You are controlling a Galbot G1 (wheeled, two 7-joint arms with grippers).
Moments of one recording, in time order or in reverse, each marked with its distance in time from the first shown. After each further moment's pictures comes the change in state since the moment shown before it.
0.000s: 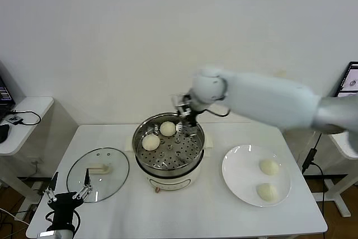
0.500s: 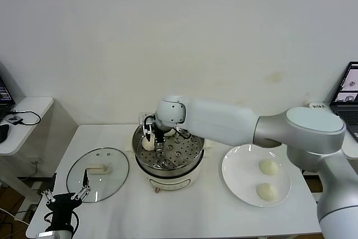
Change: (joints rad) left arm 0.001 -0.004 -0.013 0.002 -0.005 0.000 0.000; right arm -0.180 0.403 0.032 -0.259 0.148 -0.193 0.261
